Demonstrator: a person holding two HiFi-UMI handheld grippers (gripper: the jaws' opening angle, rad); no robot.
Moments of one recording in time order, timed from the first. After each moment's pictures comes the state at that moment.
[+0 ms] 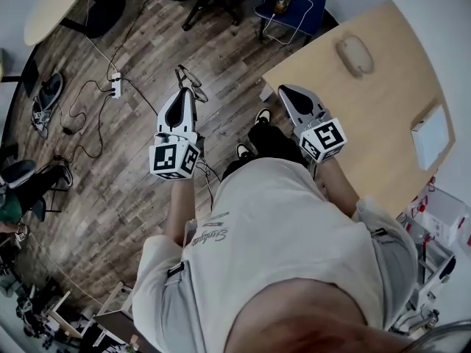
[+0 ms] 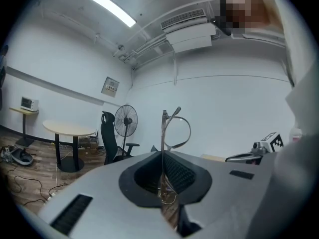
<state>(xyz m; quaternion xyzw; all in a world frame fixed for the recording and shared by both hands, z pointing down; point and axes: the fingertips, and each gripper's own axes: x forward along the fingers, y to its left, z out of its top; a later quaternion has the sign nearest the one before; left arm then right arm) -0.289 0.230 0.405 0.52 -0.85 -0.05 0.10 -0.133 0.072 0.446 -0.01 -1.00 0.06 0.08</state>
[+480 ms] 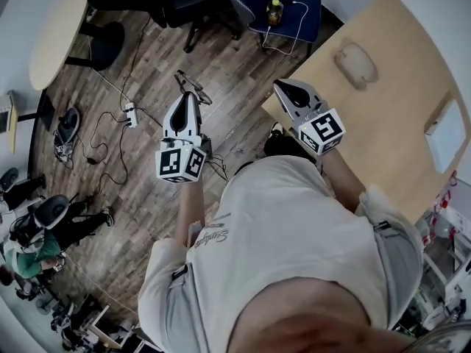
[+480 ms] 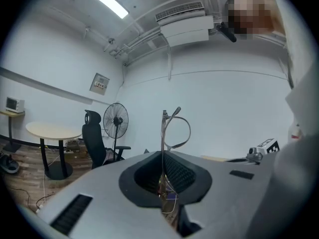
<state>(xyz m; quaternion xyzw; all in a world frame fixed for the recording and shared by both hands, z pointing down) -0.344 0.098 0.389 0.55 -0.83 -0.03 0.09 -0.199 -0.039 0.447 0.02 -1.00 0.07 0.05</state>
